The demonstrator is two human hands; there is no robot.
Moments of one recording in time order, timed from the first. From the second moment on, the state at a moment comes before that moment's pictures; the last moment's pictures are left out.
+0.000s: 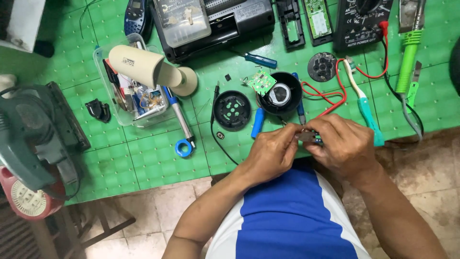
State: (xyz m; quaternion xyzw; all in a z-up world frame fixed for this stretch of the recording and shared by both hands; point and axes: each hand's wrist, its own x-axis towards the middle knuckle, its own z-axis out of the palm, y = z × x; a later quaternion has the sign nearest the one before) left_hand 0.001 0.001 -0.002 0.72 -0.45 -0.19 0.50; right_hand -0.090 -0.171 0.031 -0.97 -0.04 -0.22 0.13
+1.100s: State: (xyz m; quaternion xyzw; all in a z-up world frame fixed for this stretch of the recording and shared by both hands) left_hand 0.008 -0.005 -0.054 0.69 -0.33 -0.24 0.60; right_hand -0.074 -0.184 -0.007 -0.96 -0.02 -0.20 0.17
